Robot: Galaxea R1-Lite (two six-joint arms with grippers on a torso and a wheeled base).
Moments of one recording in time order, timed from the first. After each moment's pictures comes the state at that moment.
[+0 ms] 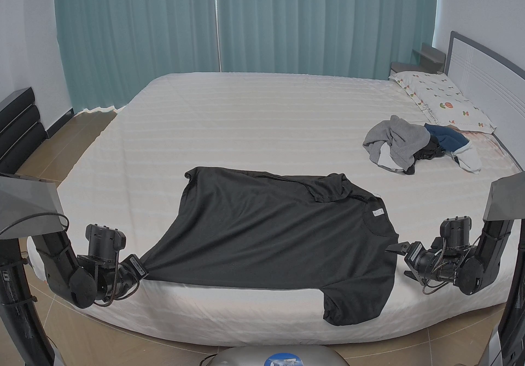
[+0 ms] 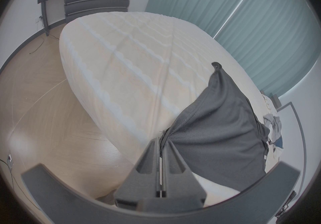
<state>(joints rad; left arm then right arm) -0.12 2.12 -0.36 -0.90 0.14 -0.81 0.05 2.23 -0.36 -1.18 0.22 0.86</state>
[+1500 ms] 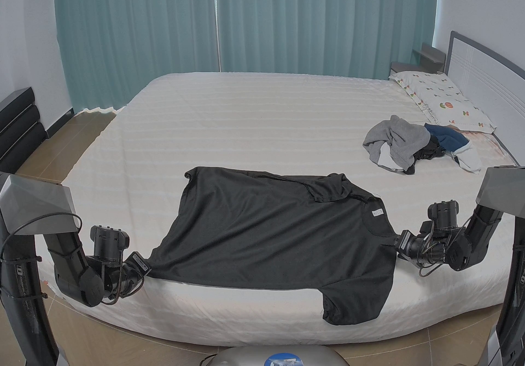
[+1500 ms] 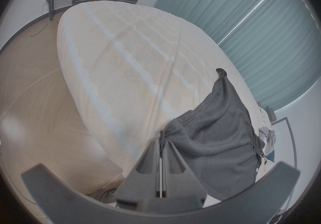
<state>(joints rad) -0.09 2.23 -0.41 -1.00 0.09 -0.91 0.03 2.28 -0.65 -0.89 0.23 0.64</state>
